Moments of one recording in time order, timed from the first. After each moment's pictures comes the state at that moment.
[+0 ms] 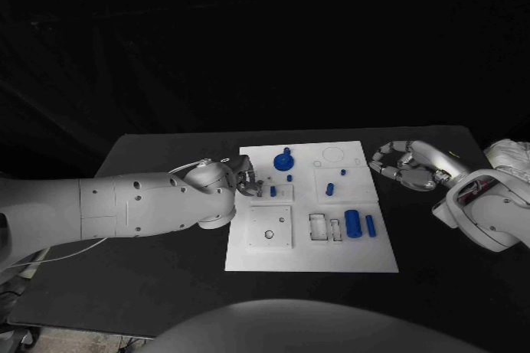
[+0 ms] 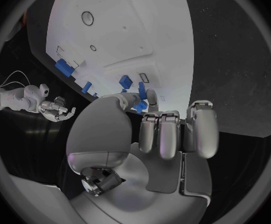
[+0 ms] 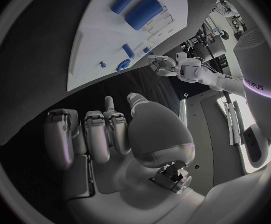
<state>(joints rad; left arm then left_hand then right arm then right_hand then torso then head) 1.16 -0.72 -0.22 1.53 -1.32 -0.40 -0.69 1.17 -0.16 0.62 0.28 0.29 0.85 0.03 0.56 1.15 1.47 -0.03 1.57 1.31 1.47 -0.07 1.57 1.31 0.05 1.47 0.04 1.44 1.31 1.23 -1.01 -0.21 1.56 -1.22 -0.45 0.08 1.18 0.10 0.06 0.28 0.44 0.59 0.16 0.43 0.64 1.47 0.08 1.57 1.31 1.46 0.02 1.57 1.31 0.01 1.47 0.13 1.48 1.31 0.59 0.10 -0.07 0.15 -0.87</state>
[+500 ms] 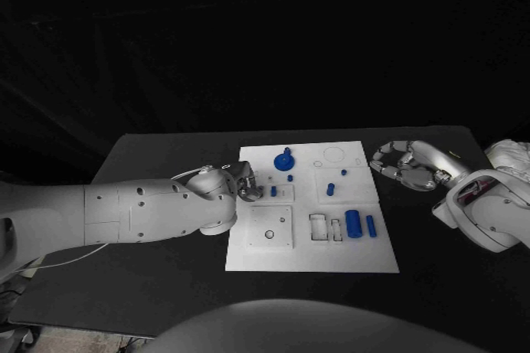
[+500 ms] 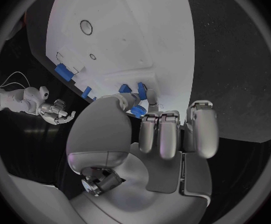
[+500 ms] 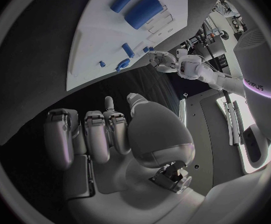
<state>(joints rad) 1.13 -0.72 -0.22 1.52 -1.32 -0.41 -0.70 1.17 -0.16 0.62 0.28 0.29 0.85 0.03 0.56 1.15 1.47 -0.03 1.57 1.31 1.47 -0.07 1.57 1.31 0.05 1.47 0.04 1.44 1.31 1.23 -1.01 -0.21 1.56 -1.22 -0.45 0.08 1.18 0.10 0.06 0.28 0.44 0.59 0.16 0.43 0.64 1.47 0.08 1.57 1.31 1.46 0.02 1.57 1.31 0.01 1.47 0.13 1.47 1.31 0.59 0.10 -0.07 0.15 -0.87</state>
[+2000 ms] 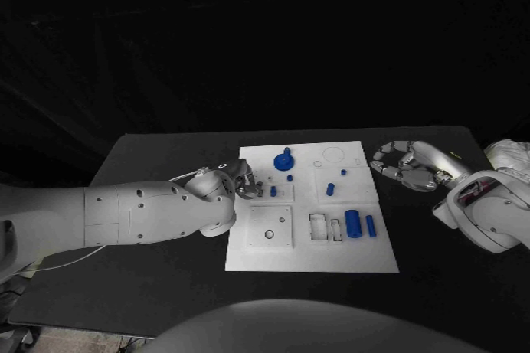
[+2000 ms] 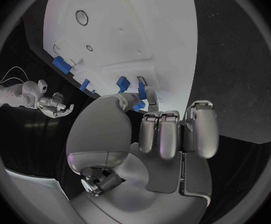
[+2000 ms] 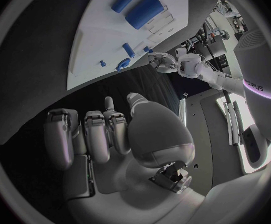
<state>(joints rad) 1.12 -0.72 -0.22 1.51 -1.31 -0.50 -0.68 1.17 -0.16 0.62 0.29 0.28 0.85 0.03 0.56 1.14 1.47 -0.03 1.57 1.31 1.47 -0.07 1.57 1.31 0.05 1.47 0.04 1.44 1.31 1.23 -1.01 -0.21 1.56 -1.22 -0.46 0.08 1.19 0.10 0.06 0.28 0.44 0.58 0.16 0.43 0.64 1.47 0.08 1.57 1.31 1.46 0.02 1.57 1.31 0.01 1.47 0.13 1.47 1.31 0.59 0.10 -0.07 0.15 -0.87</state>
